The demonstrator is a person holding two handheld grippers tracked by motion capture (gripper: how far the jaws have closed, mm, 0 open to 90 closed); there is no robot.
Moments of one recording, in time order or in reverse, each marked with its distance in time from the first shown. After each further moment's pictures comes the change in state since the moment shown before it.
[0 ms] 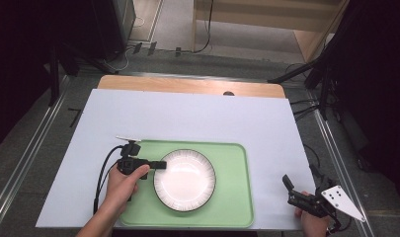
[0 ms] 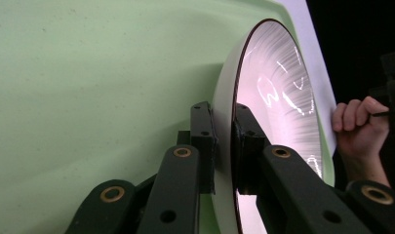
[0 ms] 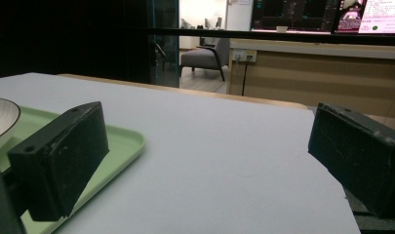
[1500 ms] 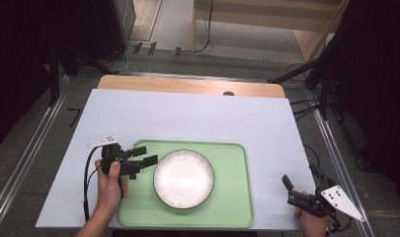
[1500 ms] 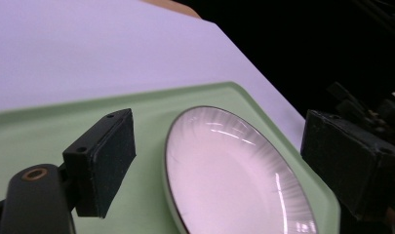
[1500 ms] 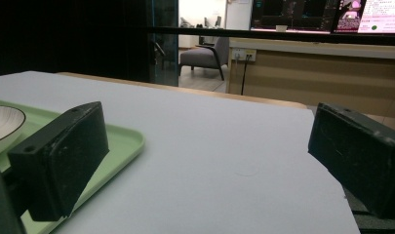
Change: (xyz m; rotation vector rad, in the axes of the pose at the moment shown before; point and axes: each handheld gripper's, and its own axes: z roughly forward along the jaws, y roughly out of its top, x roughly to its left) left arm -0.013 -0.015 -0.051 -0.369 -0.046 0.326; right arm 0.001 0.000 0.000 0.004 -0.004 -0.004
